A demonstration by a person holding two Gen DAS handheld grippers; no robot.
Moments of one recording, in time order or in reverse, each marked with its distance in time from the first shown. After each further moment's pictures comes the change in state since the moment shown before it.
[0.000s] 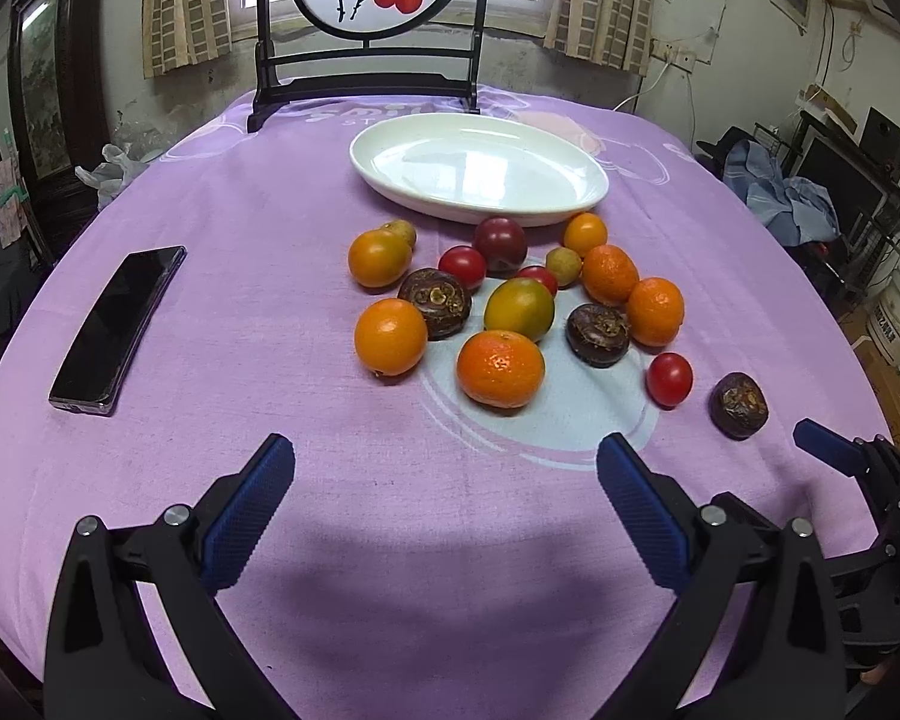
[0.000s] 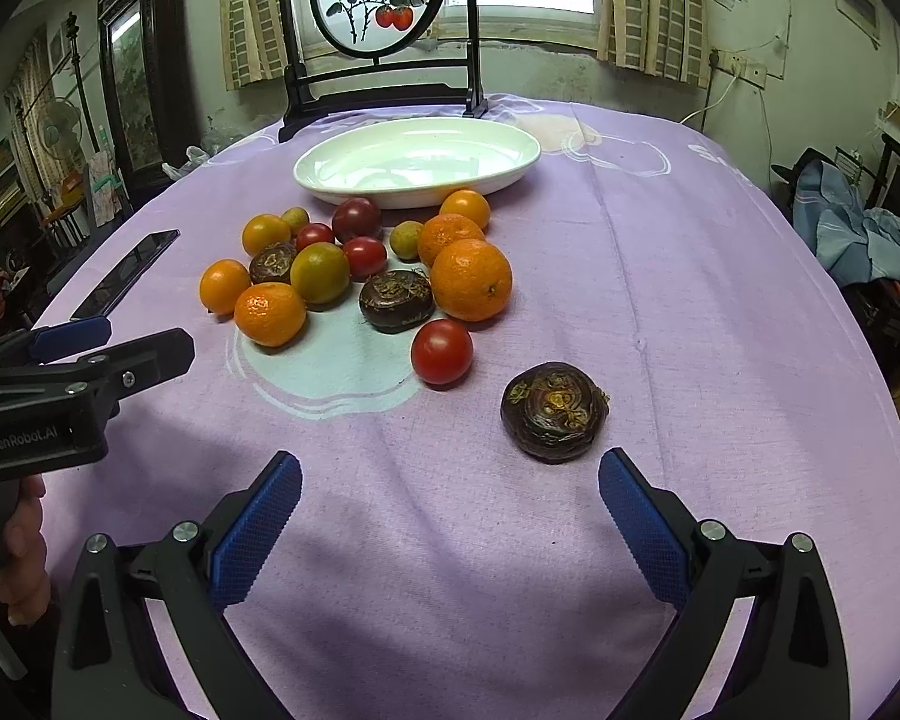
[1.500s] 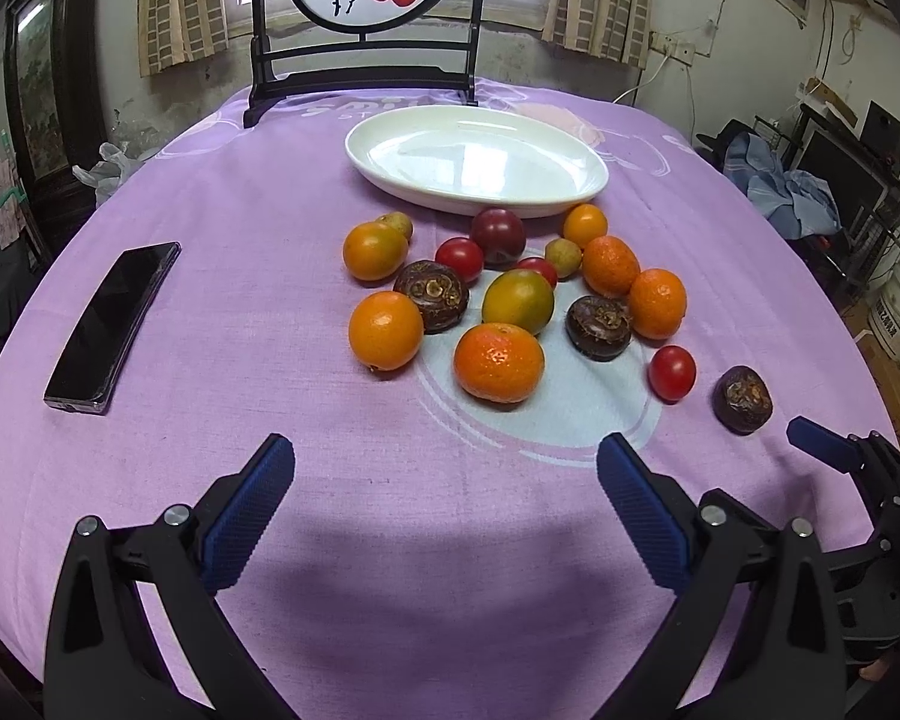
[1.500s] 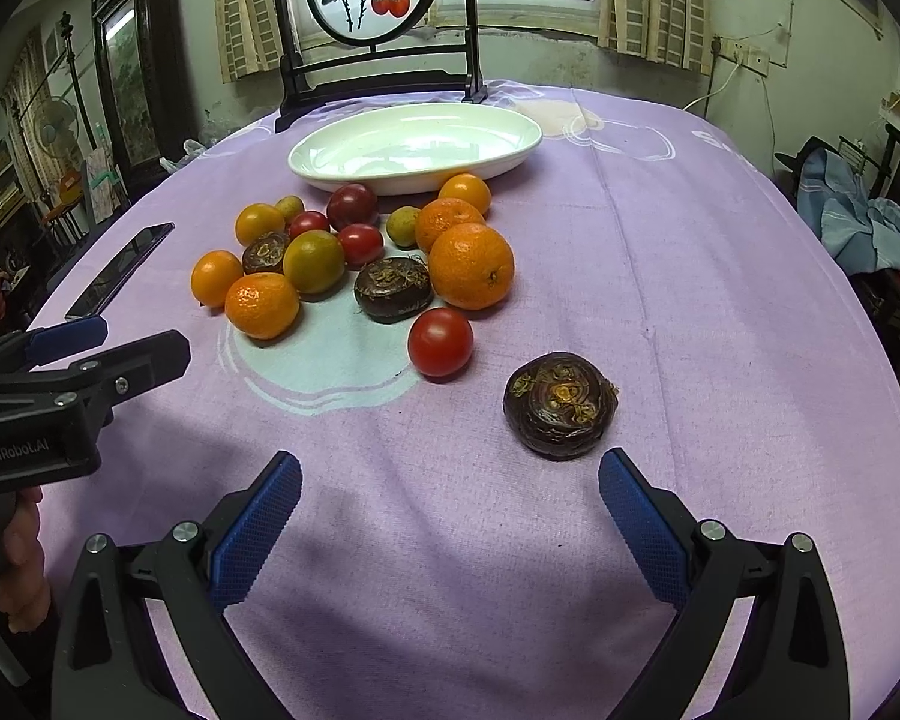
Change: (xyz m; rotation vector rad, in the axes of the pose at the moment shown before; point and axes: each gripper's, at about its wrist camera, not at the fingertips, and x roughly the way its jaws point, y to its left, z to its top) left arm 0.006 -0.003 -0.002 0.010 0.014 0.004; right arm 0.008 0.000 0.000 0.003 0.027 0.007
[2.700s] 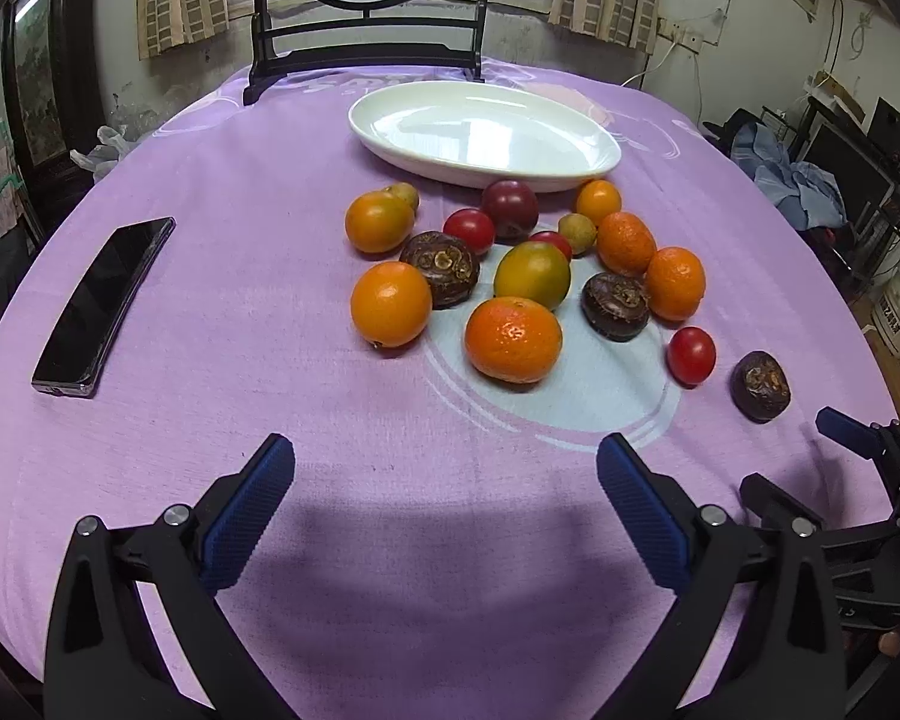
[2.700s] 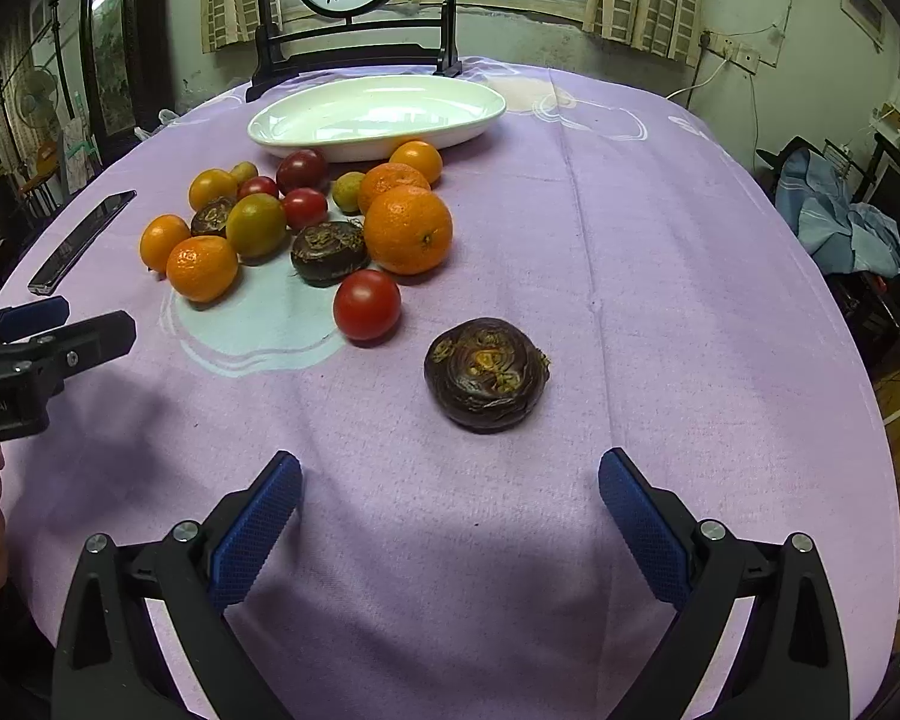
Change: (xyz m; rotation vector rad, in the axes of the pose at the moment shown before) left arm 0.016 0.004 -0.004 -0.011 0.045 0.002; right arm 0.008 -0.021 -0.006 -0.029 0.057 -0.084
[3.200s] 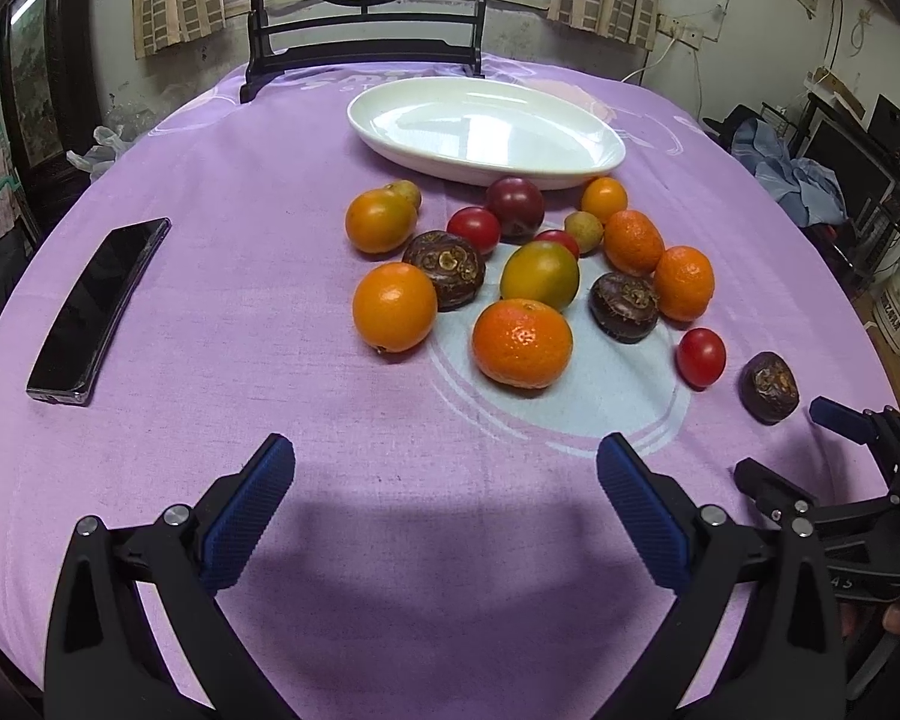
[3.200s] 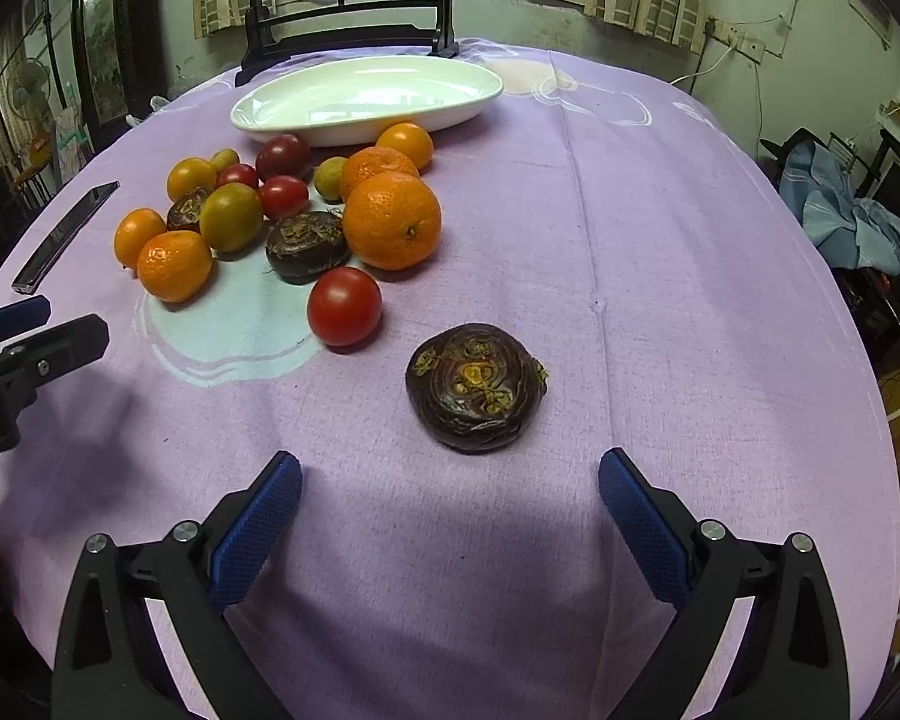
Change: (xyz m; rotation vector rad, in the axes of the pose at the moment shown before) left arm 0.007 0.003 0.004 0.009 0.013 -0.002; right arm 0.020 -0.003 0.010 -0.007 0.052 -0.009
